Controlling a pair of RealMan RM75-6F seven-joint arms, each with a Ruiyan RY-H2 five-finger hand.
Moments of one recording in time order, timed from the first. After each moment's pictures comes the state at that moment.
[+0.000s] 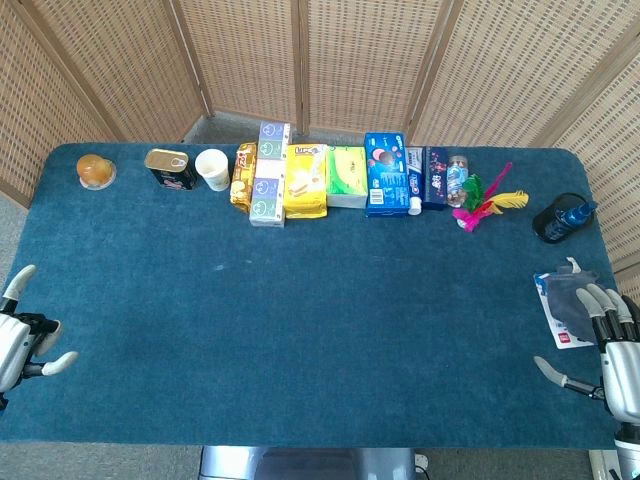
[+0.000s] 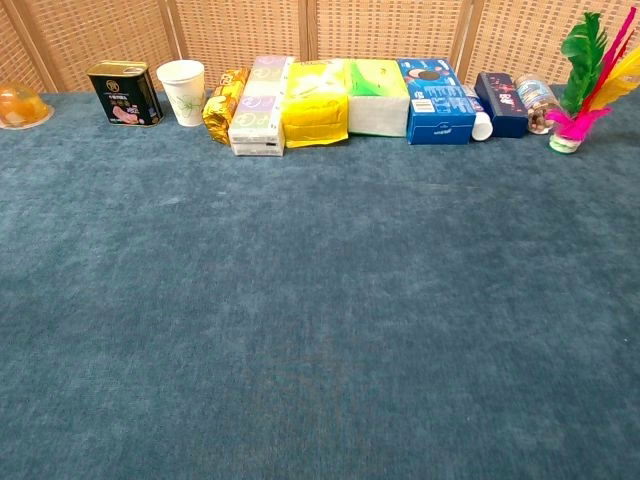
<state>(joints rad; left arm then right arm) -0.15 -1.25 0.00 -1.23 1.74 1.72 -0.40 0.00 -1.09 0.09 -1.65 -1.56 1.63 0.09</state>
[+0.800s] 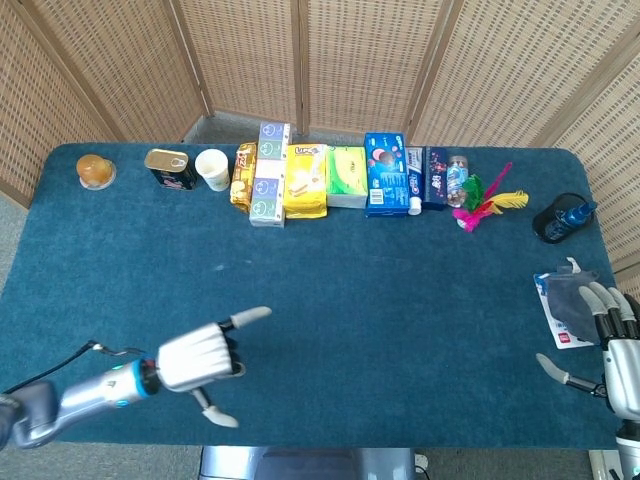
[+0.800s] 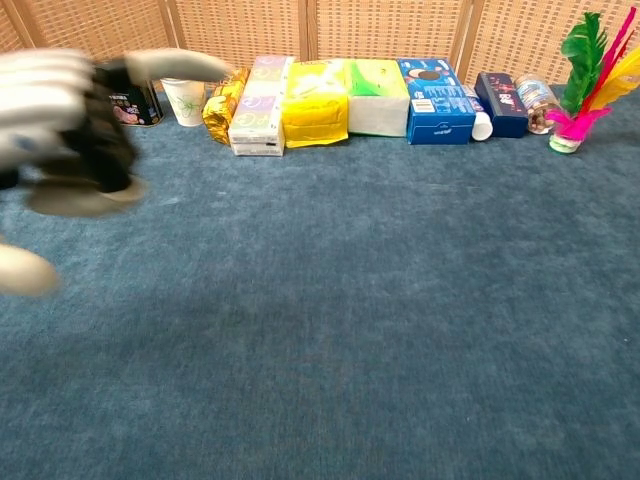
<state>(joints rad) -0.68 -1.34 0.02 -1.42 2.23 1.36 -0.18 0.00 -1.08 0.09 -1.66 -1.54 1.62 0.10</state>
